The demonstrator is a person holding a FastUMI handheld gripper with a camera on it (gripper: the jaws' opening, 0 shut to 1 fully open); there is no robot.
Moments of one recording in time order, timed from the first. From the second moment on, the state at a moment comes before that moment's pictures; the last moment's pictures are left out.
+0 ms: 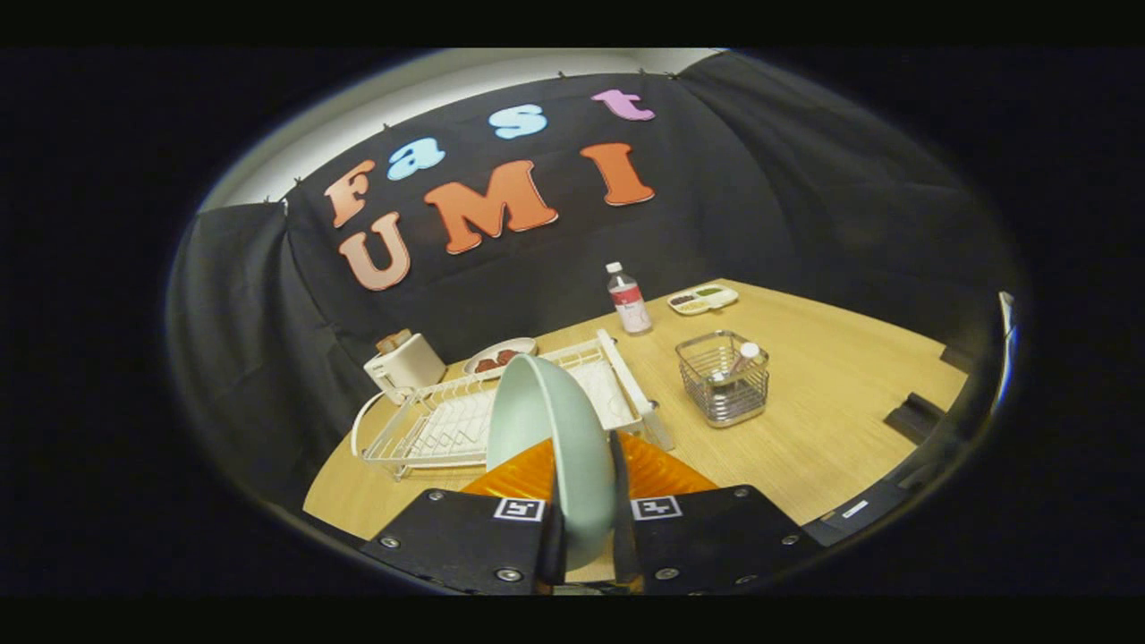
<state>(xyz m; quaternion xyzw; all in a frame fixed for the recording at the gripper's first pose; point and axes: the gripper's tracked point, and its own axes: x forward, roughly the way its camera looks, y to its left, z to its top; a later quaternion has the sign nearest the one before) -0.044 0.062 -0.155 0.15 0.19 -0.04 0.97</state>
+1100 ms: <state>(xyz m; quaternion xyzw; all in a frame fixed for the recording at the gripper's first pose) -0.059 0.065 -0.230 0.22 0.25 -0.02 0.94</state>
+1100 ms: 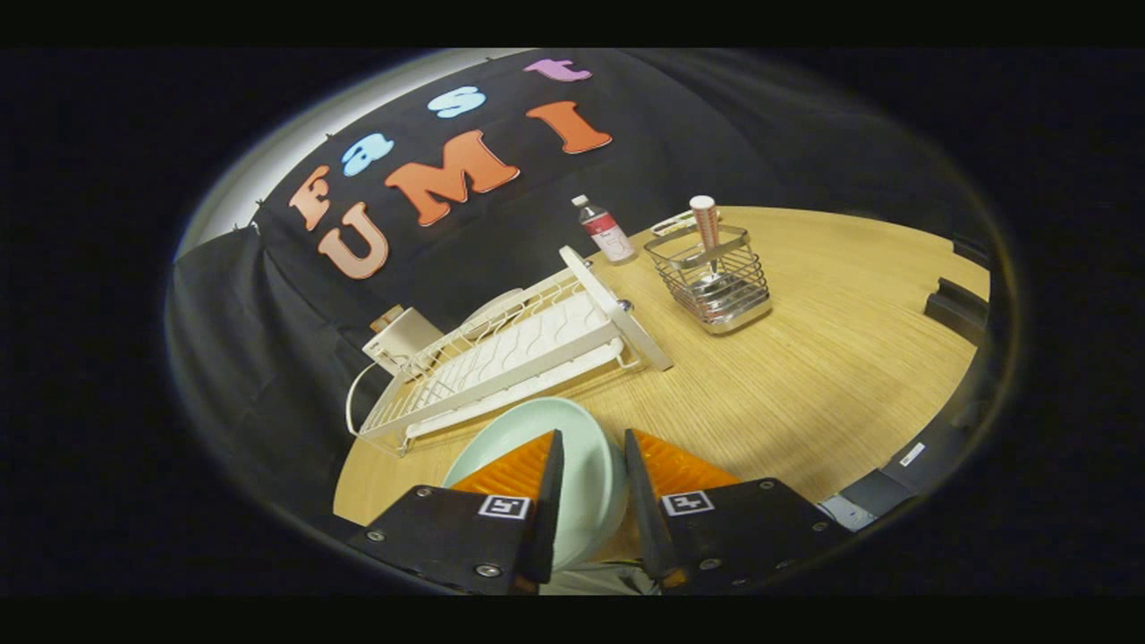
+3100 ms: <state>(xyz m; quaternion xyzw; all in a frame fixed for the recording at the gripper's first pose) 0.055 -0.067 -0.132 -0.12 0.04 -0.12 0.98</state>
